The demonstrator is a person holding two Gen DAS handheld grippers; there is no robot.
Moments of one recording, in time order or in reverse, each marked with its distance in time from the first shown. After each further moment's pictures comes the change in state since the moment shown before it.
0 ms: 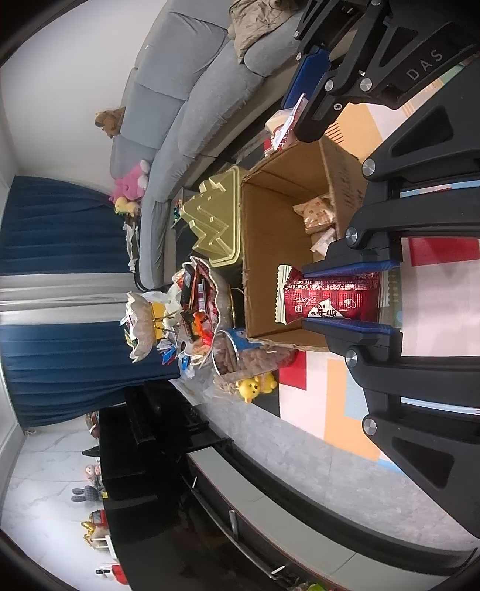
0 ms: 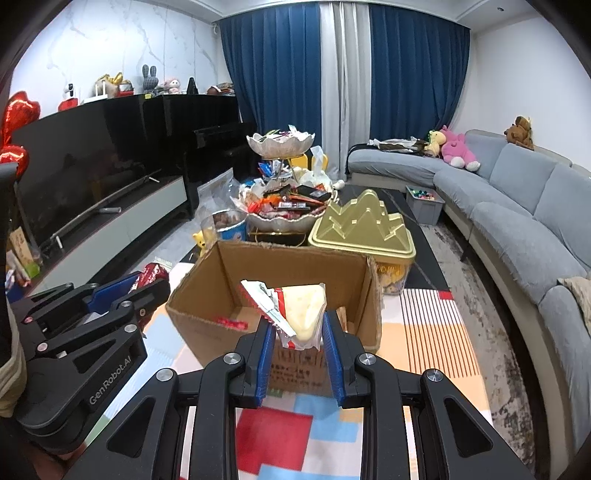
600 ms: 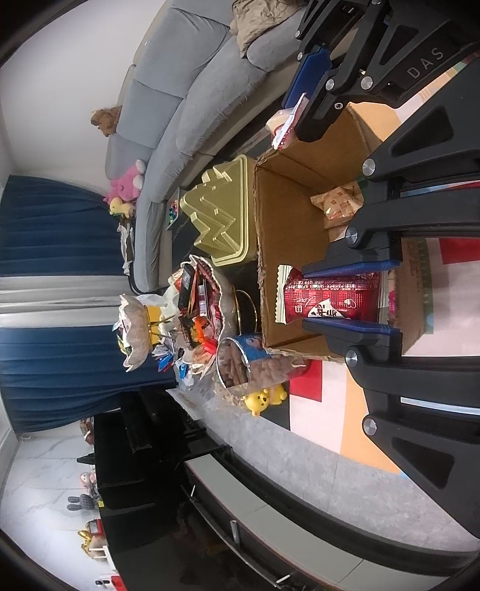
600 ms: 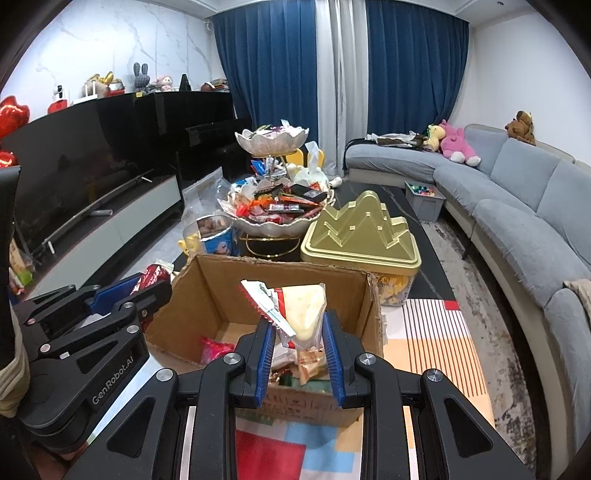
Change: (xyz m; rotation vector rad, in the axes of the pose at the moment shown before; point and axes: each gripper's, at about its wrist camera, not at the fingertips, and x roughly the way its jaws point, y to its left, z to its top) left arm 0.054 0.001 0.027 0.003 0.027 -0.015; right arm 0.050 -0.011 0.021 0.014 0.030 -0.003
